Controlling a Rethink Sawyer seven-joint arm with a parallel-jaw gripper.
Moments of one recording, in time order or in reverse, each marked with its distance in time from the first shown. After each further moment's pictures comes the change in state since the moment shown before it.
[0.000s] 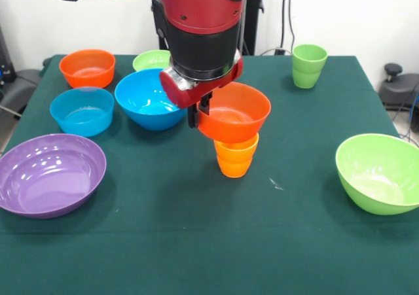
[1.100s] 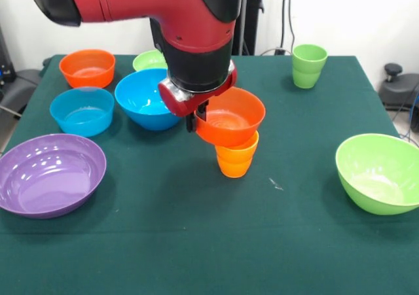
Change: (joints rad) arm -0.014 0.047 -0.004 0.015 -0.016 0.000 0.000
